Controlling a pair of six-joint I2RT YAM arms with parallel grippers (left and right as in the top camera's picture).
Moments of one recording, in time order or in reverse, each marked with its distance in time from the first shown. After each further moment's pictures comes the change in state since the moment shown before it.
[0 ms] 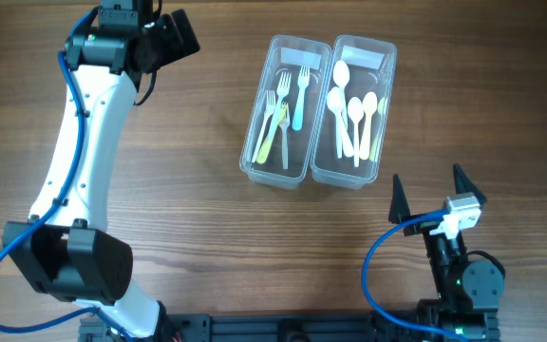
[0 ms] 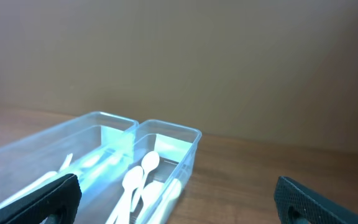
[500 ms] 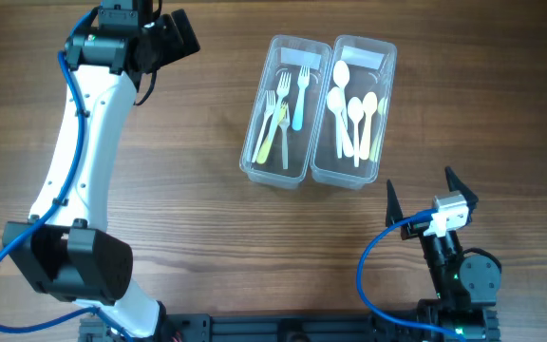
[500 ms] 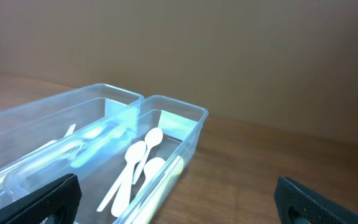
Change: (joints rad) left arm 0.000 0.000 0.000 0.000 0.000 -0.003; right arm 0.000 0.000 0.000 -0.090 -0.028 -0.068
